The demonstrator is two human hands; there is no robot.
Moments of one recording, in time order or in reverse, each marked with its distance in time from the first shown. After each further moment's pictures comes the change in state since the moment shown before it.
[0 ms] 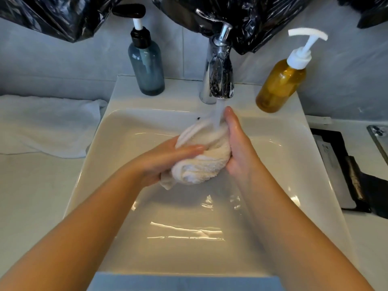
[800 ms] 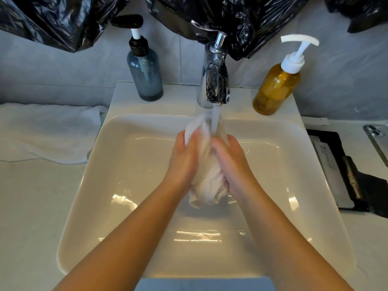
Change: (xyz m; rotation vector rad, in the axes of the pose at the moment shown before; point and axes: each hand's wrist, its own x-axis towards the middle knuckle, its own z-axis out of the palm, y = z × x) left_hand 0.031 -0.014 0.050 -0.073 0.519 0.207; right_hand -0.038 0.015 -0.007 -0.460 0.046 -0.211
